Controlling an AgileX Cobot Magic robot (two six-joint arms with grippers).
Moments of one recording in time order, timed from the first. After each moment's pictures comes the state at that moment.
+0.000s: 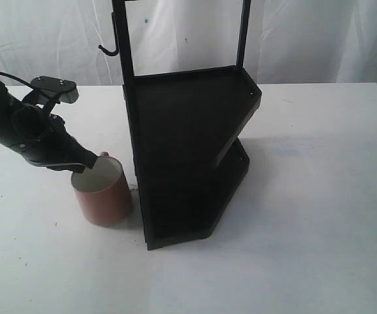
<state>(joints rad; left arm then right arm) -0.15 1.65 -1.05 -0.44 0.57 0.55 -0.04 0.00 0.00 -0.14 0.34 0.24</state>
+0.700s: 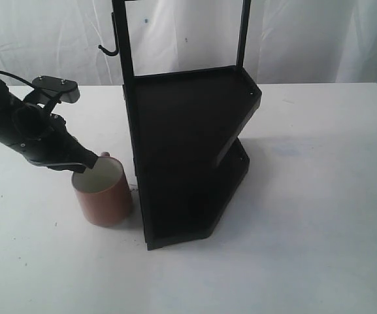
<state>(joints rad) -0.15 1.66 -1.05 -0.44 0.58 0.55 -0.04 0.00 0.00 -0.14 0.34 0.24</state>
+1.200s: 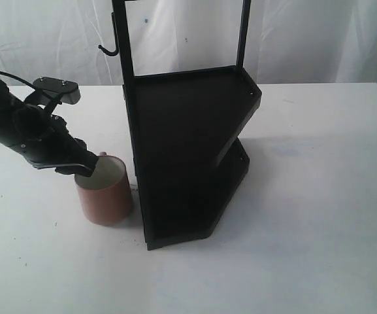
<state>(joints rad) -0.15 1.66 -1.05 -0.45 0.59 0.55 -0.04 0.00 0.00 -0.14 0.34 0.24</state>
